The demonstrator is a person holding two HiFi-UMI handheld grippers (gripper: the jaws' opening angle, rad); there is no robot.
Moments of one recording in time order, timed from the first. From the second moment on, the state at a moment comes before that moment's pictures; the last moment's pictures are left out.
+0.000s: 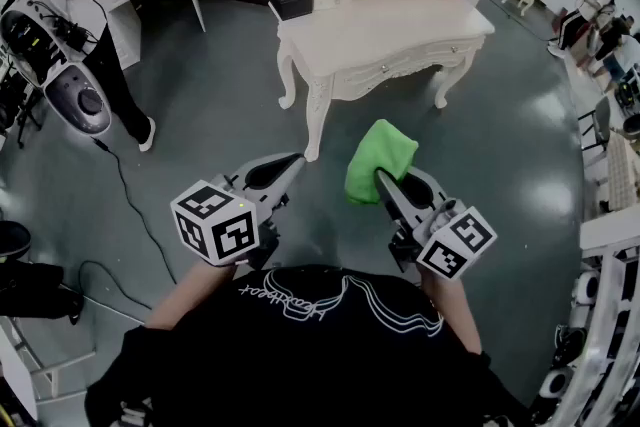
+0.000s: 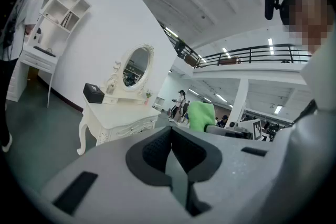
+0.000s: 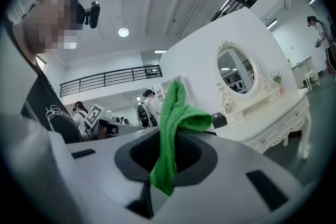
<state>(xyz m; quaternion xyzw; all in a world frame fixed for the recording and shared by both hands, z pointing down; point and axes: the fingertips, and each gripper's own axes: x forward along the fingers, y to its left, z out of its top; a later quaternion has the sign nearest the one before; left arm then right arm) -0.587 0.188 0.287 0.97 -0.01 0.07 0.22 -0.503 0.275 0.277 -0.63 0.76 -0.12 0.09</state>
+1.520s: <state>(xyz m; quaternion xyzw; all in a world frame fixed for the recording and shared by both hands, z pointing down) -0.386 -0.085 0.384 0.95 -0.07 0.13 0.28 -0.291 0.012 0.374 -0.64 0.74 -0.23 0.04</state>
